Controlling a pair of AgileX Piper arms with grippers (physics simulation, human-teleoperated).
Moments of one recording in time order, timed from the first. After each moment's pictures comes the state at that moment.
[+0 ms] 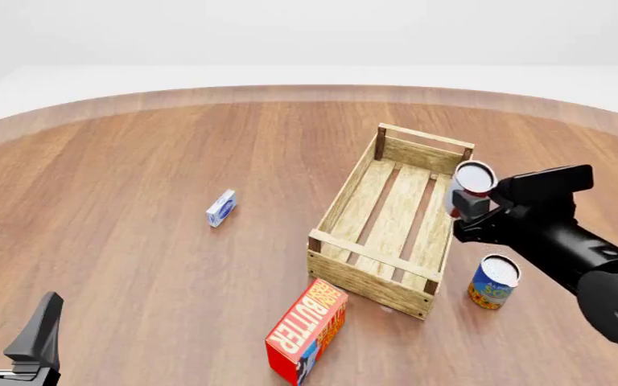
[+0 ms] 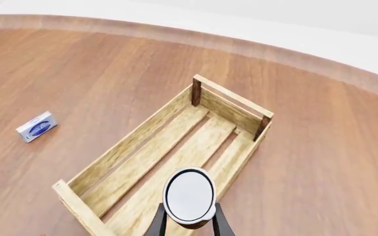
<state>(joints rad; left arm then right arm) 0.00 0.01 0.00 0.00 0.00 0.21 1.15 -0.56 -0.18 -0.05</state>
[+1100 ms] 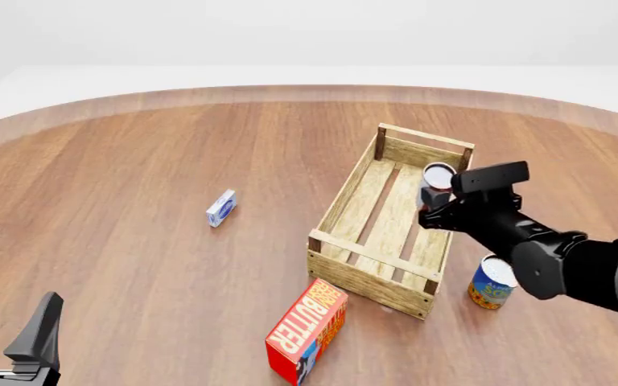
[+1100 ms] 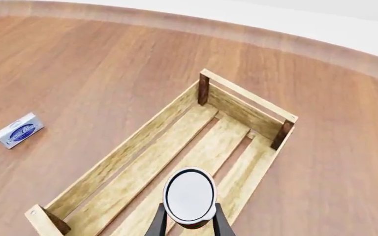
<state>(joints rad) 0.00 0.01 0.00 0.00 0.00 0.22 1.49 -0.66 -0.36 -0.03</state>
